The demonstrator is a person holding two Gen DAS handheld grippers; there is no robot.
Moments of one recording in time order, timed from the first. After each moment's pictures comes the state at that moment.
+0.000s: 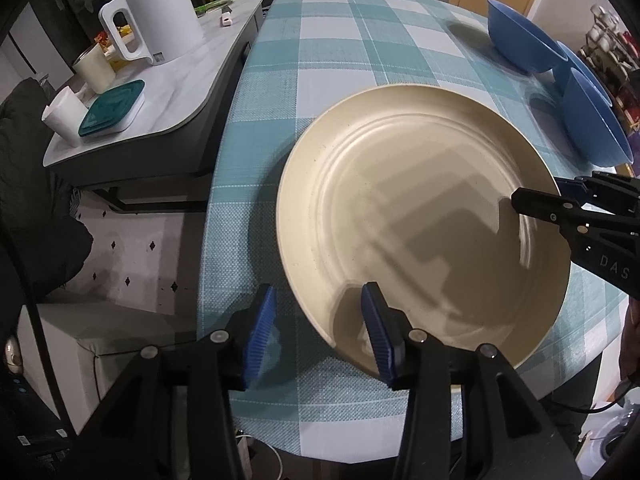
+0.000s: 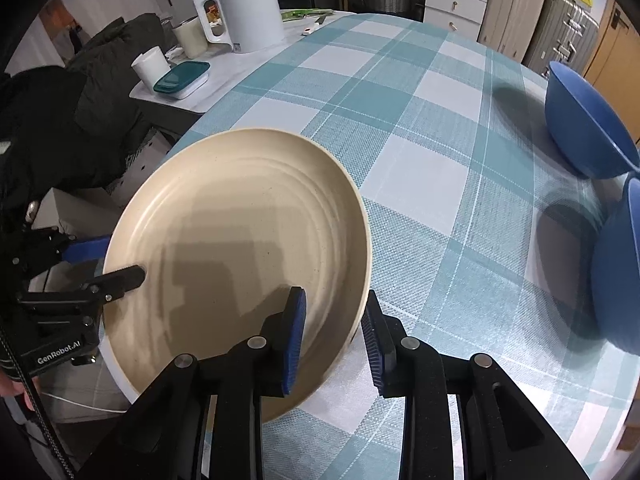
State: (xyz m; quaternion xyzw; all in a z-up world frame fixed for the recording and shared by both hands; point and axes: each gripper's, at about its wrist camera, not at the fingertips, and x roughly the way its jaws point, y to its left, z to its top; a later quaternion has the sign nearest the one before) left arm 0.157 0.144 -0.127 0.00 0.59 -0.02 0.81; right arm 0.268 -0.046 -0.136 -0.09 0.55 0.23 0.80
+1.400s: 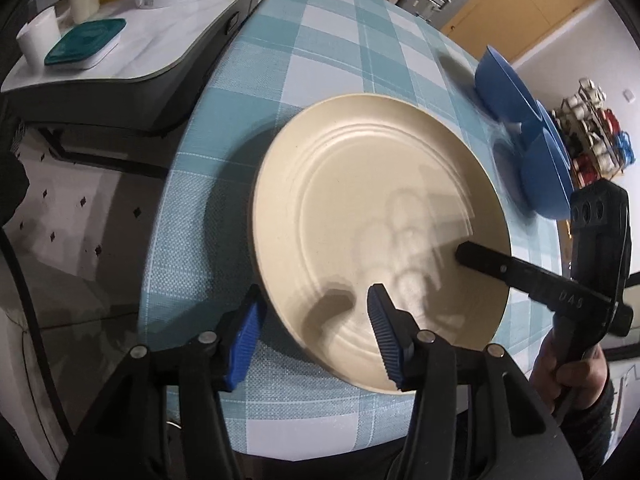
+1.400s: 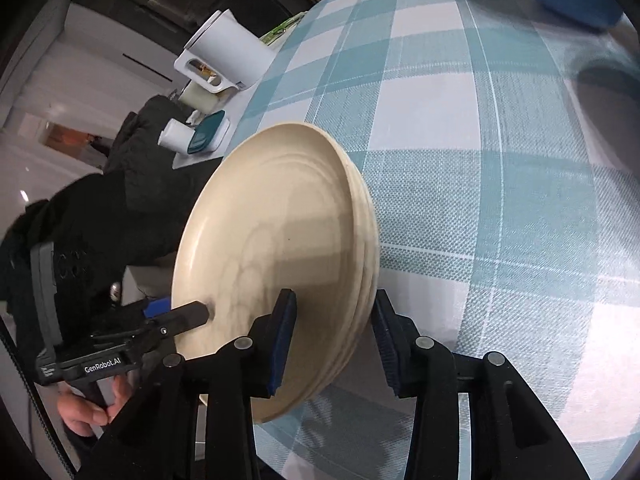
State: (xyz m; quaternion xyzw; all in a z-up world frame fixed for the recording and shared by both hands) left arm 0.162 0.170 -0.132 -0.16 0.60 -0.08 0.78; right arm 0.270 -0.080 -0.172 0.16 0.58 0.27 0.75
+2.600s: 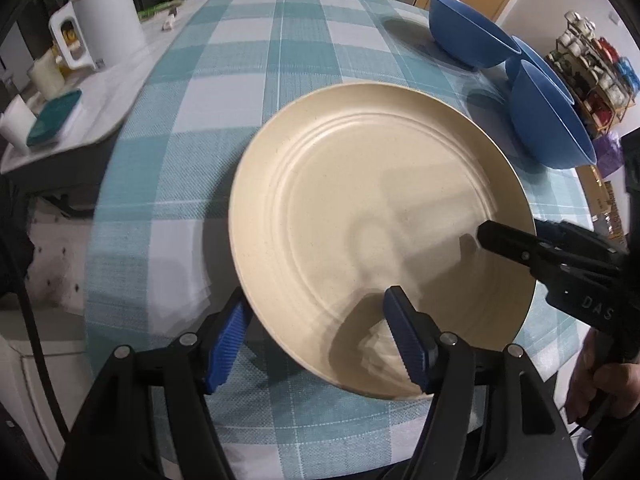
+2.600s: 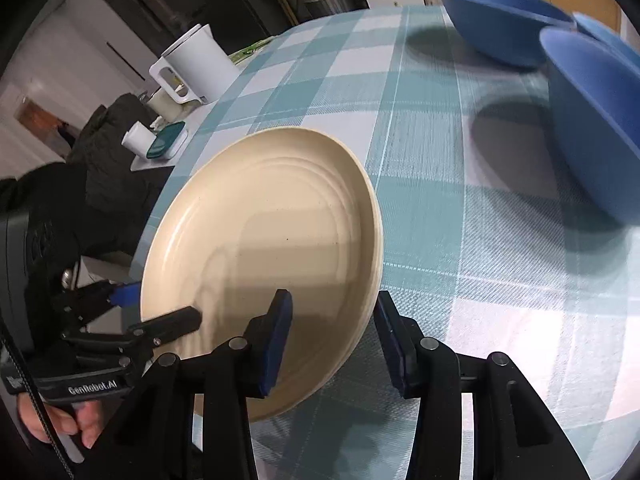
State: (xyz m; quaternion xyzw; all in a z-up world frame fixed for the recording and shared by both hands) left arm 0.173 0.069 -0.128 -0.03 0.59 -0.08 0.81; right arm 0.249 -0.135 -0.149 0.05 0.53 0.21 0.82
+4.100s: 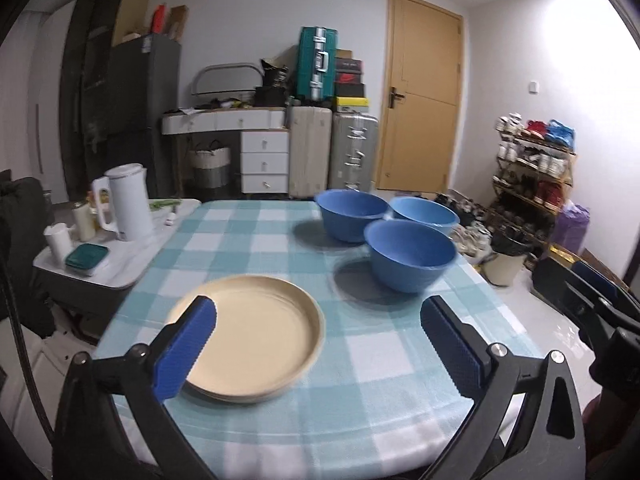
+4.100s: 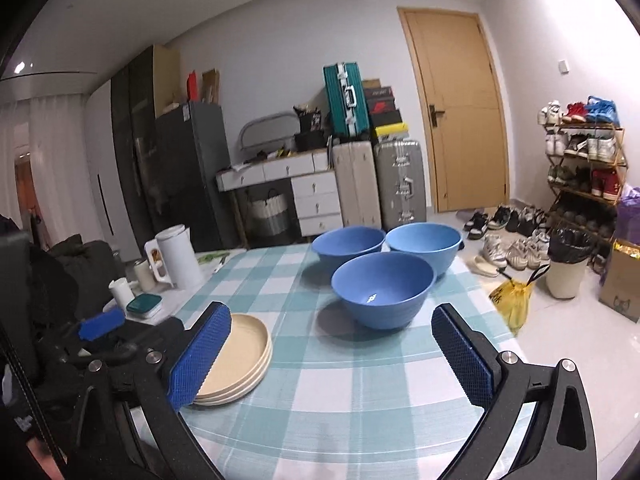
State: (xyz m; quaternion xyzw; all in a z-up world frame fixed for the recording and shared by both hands) left arm 0.024 -0.053 -0.011 -0.02 0.24 -0.09 0.97; right arm 0.008 -0.277 -0.009 0.08 0.16 0.05 0.98
